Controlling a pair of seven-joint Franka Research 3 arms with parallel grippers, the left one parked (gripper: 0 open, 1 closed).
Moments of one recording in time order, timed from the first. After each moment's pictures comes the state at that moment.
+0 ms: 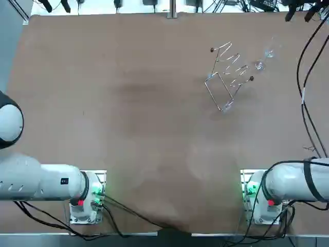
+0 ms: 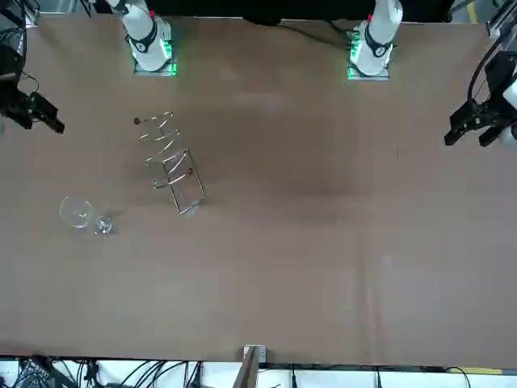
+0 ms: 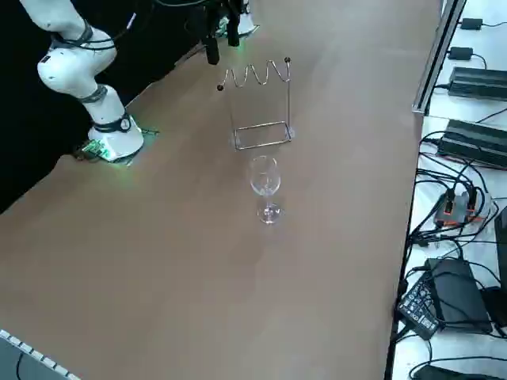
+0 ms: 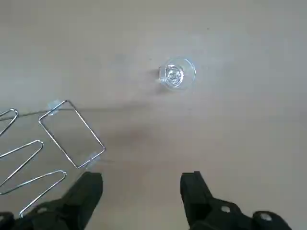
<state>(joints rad) -0.01 -0.06 -0.05 -1.69 -0.03 1.61 0.03</state>
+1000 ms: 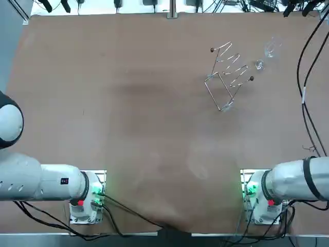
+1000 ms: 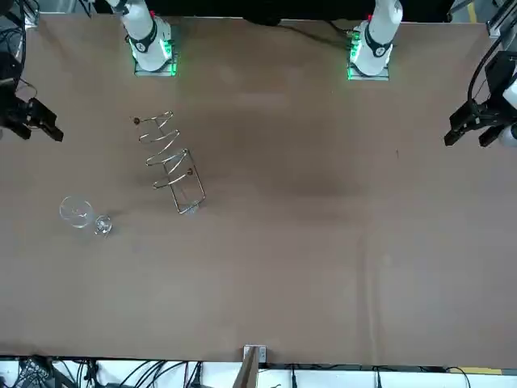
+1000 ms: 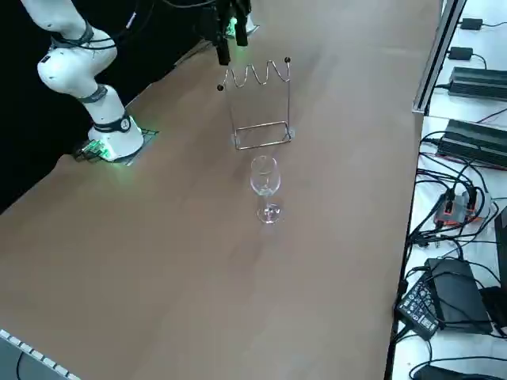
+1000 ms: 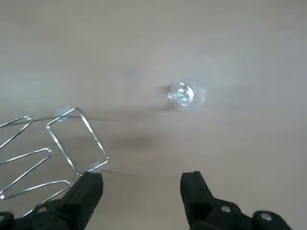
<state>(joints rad) -0.02 -0.03 -0.06 -1.66 0.02 1.67 -0.11</state>
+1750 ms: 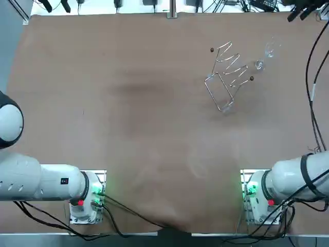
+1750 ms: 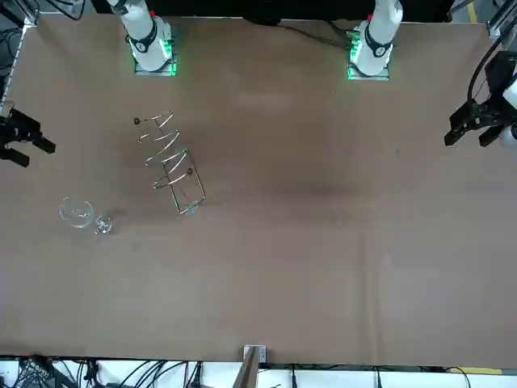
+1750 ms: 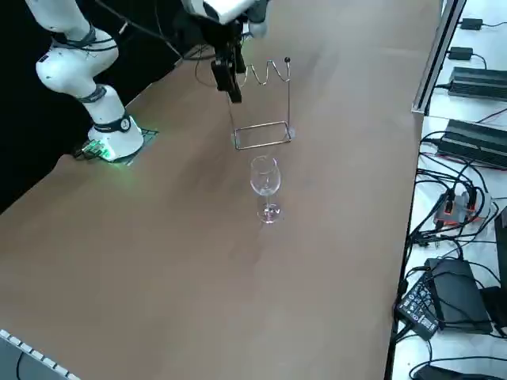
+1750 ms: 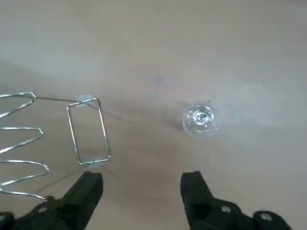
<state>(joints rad) -0.12 0.11 -0.16 -1.64 0.27 1.70 -0.63</state>
